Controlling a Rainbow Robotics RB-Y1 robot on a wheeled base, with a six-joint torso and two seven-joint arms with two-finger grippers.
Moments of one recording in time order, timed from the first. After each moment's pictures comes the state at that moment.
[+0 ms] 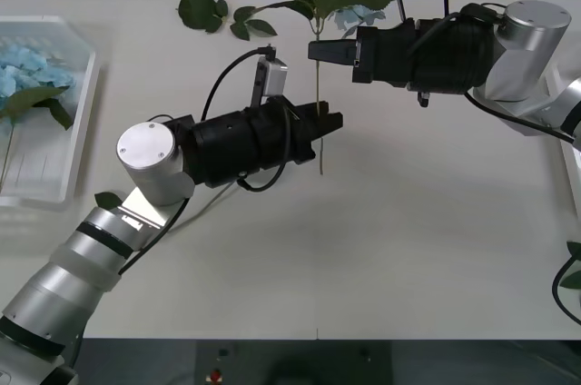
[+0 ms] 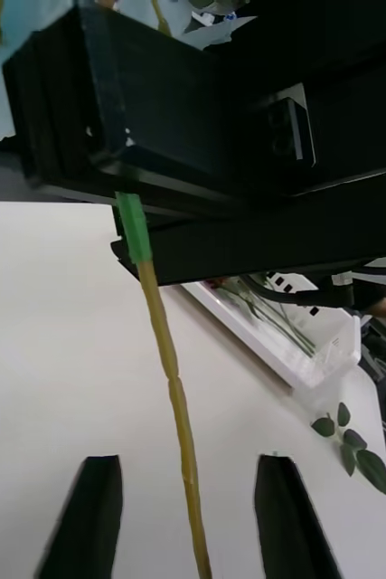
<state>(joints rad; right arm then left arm) -0.94 -0.74 0.79 -1.08 -2.69 0.96 2.67 -0.45 0.29 -0.36 -1.40 1.88 0.70 -2.71</state>
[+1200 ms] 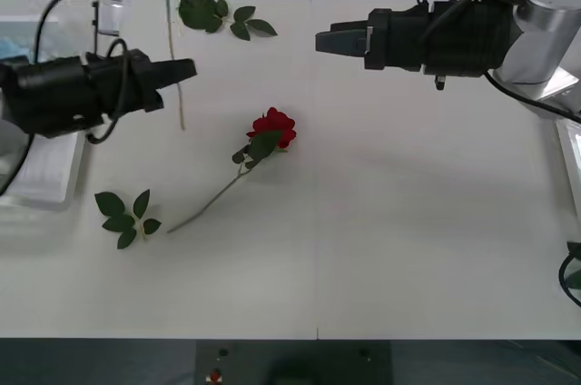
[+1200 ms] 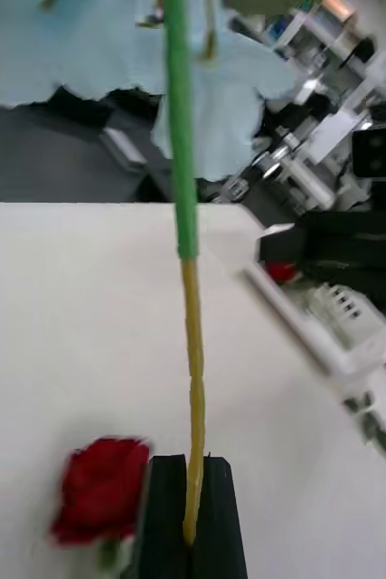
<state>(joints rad) -0.96 -0.78 0.75 -1.08 -2.57 0.93 2.67 -0.45 0.63 0.00 -1.40 1.90 1.04 -2.42</state>
